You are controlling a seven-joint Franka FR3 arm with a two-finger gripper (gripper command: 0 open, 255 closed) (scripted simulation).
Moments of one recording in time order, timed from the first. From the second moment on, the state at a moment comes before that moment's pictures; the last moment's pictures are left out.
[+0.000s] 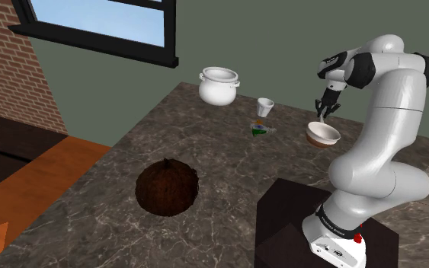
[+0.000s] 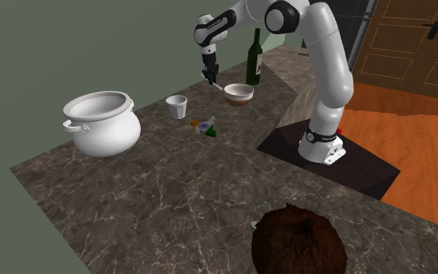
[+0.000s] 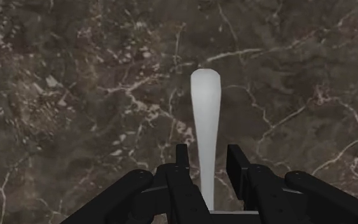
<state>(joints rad) -0.90 0.54 -0.32 -1.54 0.12 1.92 -0.21</state>
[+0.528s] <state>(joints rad) -0.90 0.55 -0.31 -1.56 0.12 1.95 -0.21</state>
